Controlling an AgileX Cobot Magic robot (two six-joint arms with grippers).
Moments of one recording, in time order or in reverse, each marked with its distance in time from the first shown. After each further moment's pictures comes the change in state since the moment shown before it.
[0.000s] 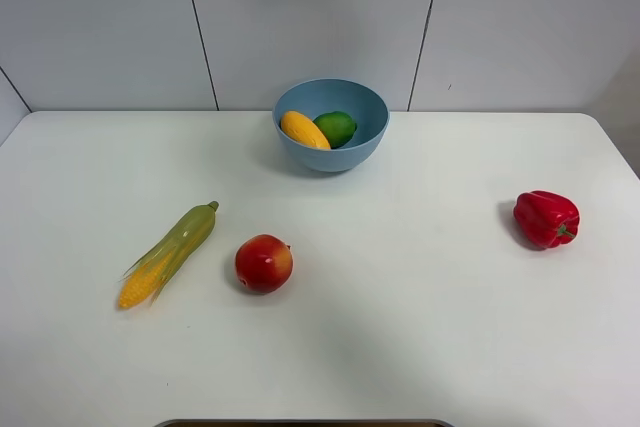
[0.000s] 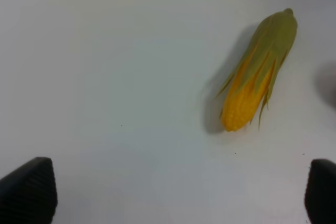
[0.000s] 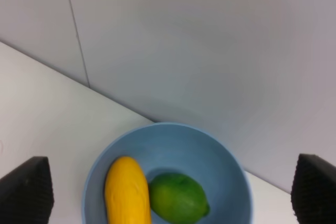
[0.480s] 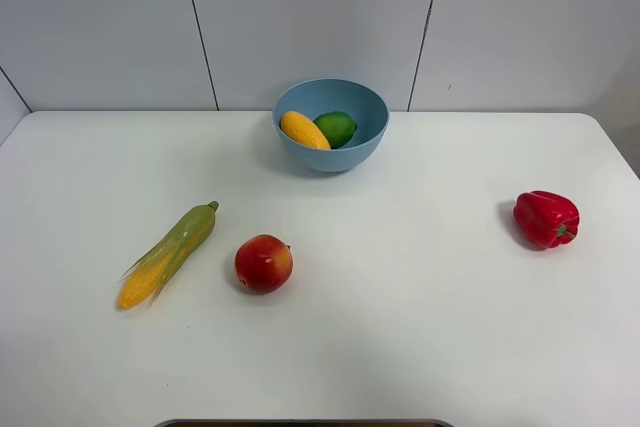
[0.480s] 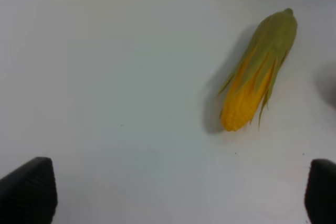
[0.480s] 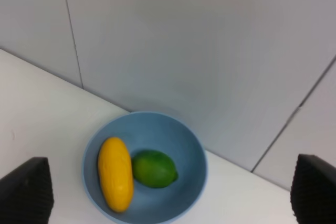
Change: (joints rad) left arm 0.000 0.000 0.000 0.000 0.000 0.000; right arm 0.005 -0.306 0.000 -0.016 0.248 -0.030
